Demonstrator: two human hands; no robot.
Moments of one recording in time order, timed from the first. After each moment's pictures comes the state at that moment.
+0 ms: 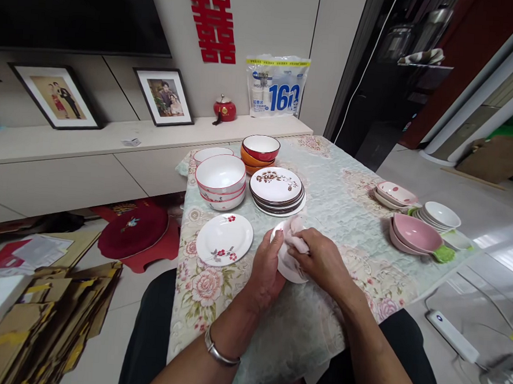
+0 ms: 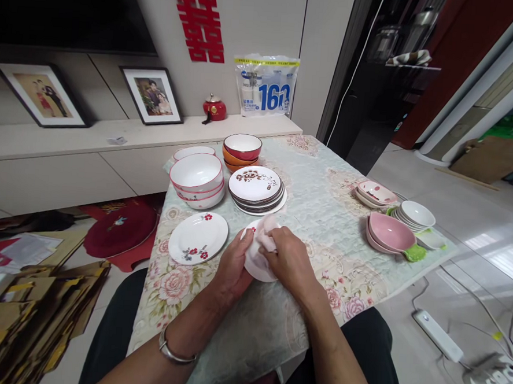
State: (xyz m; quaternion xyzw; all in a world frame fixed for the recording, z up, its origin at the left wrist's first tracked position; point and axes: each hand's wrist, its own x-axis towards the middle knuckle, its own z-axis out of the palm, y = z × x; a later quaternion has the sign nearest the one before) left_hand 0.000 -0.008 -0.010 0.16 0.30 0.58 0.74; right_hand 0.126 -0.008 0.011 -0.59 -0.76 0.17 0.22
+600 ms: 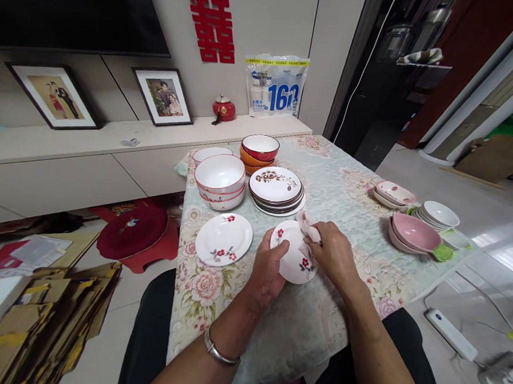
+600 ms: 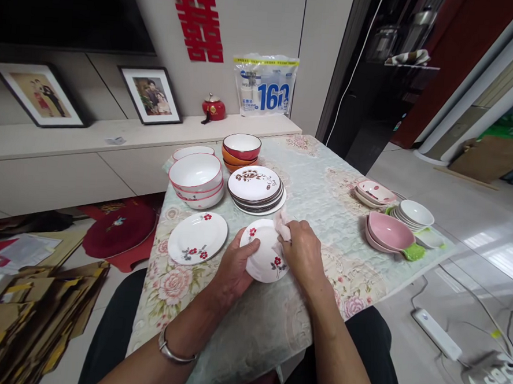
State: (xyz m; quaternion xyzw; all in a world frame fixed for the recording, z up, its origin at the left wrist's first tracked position) left_hand -0.001 -0.013 -0.009 0.15 0.37 0.56 0.72; right_hand 0.147 0.006 0.004 -0.69 -0.70 0.08 0.17
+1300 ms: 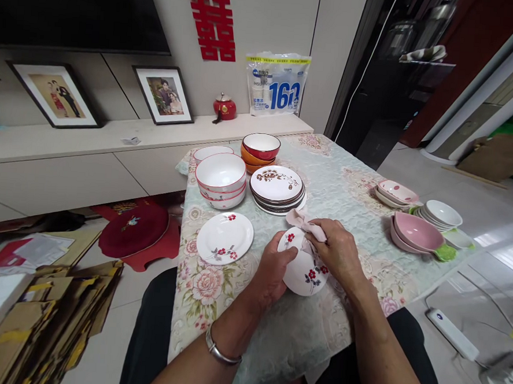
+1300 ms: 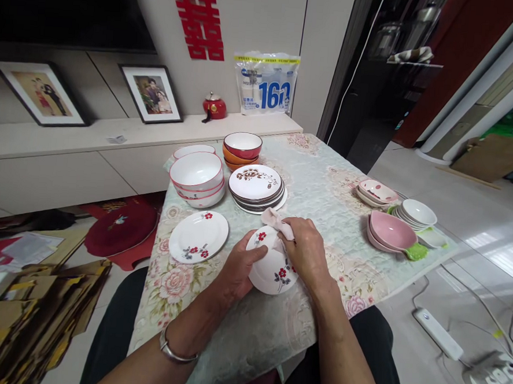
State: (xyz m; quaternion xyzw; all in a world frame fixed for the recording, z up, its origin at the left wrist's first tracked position) left_hand 0.001 -0.016 -0.006 0.22 0.38 0.50 0.75; right_hand 0.156 0.005 0.000 -0.57 -0.75 0.05 0.33
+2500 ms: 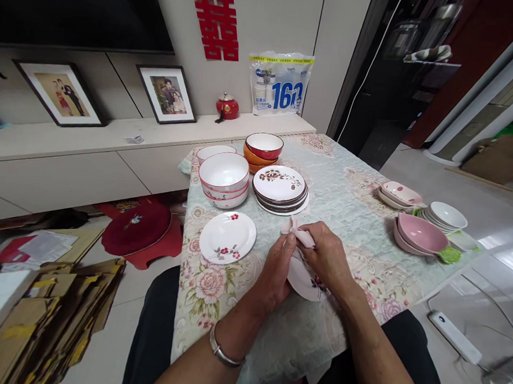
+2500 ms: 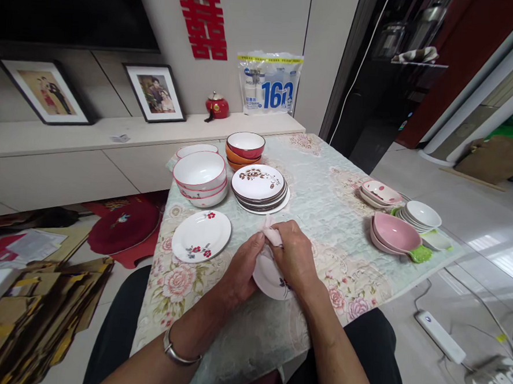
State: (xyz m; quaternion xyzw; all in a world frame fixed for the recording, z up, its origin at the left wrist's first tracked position) left_hand 0.004 -0.019 -0.013 0.24 0.32 0.52 0.75; right_hand 0.128 -0.002 0.003 -0.58 -0.74 0.13 0.30
